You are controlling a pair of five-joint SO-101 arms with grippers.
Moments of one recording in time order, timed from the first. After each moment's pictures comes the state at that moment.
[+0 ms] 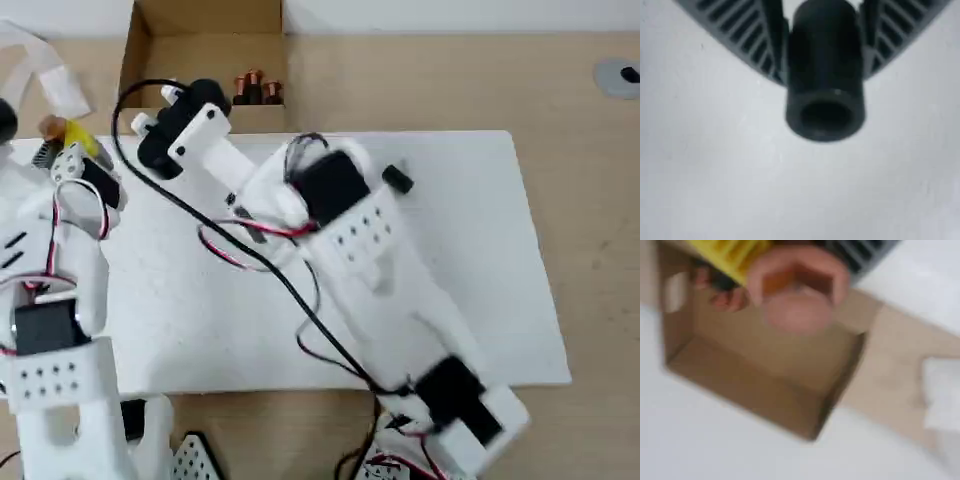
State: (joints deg) left arm -13.0 -59.5 42.0 33.5 14.0; right arm -42.7 -8.3 -15.3 91.4 5.3
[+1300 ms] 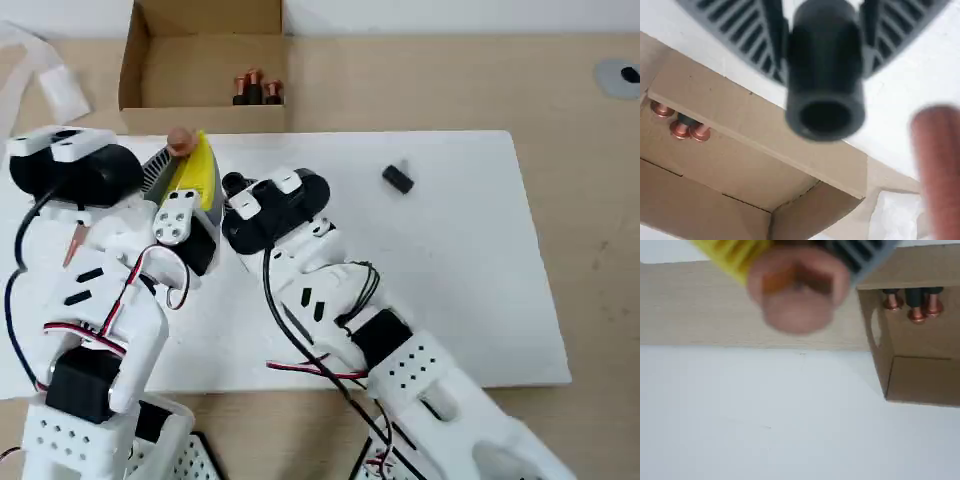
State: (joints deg) left arm 14.1 -72.0 46.3 33.7 3.0; right arm -42.8 -51.1 66.9 4.4 -5.1
